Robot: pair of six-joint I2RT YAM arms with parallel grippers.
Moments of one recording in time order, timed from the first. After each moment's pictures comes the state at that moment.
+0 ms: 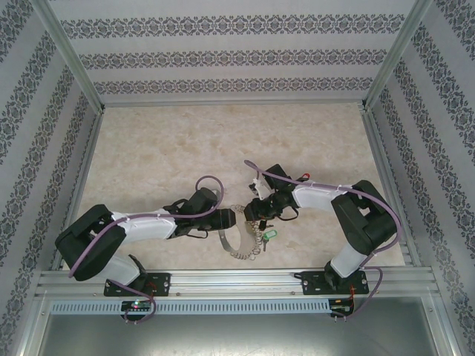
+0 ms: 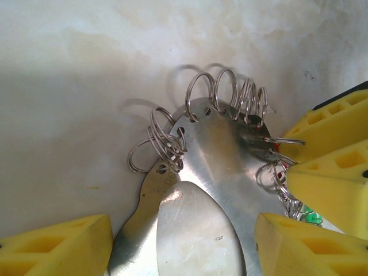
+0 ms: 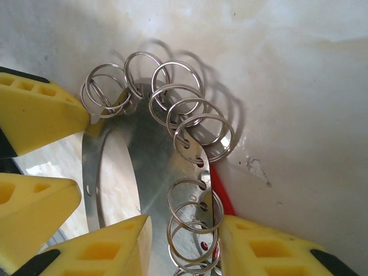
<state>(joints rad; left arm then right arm) -0.78 1.48 0.55 0.04 0.17 -0.90 0.55 1.66 0.78 -0.32 -0.65 0.38</state>
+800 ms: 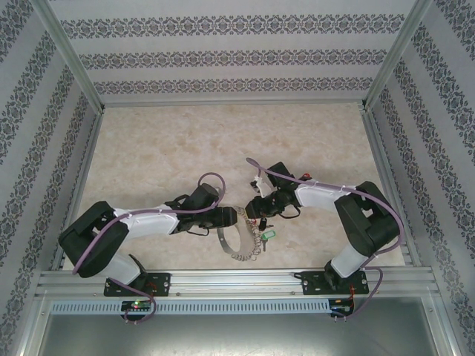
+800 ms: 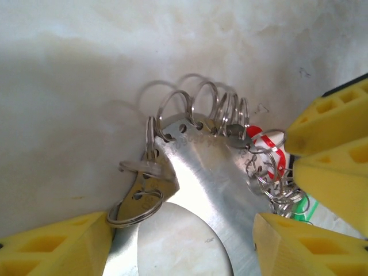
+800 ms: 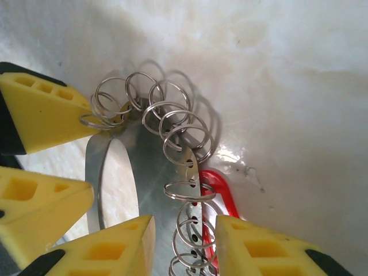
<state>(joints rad) -0.76 1.48 0.60 -0.02 0.22 -0.86 0.54 1.63 0.78 -0.33 -0.63 0.33</state>
